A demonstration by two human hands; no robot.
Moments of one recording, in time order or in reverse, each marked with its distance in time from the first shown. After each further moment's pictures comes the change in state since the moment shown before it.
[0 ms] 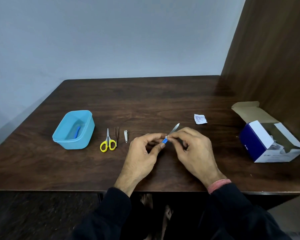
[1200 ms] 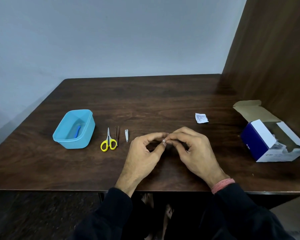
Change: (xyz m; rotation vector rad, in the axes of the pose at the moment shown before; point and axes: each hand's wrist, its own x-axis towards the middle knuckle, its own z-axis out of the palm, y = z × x) left_hand -0.004 0.008 -0.001 -0.067 -0.007 -0.009; right_hand 0.006 -0.005 -0.008 0.196 -0.138 -0.016
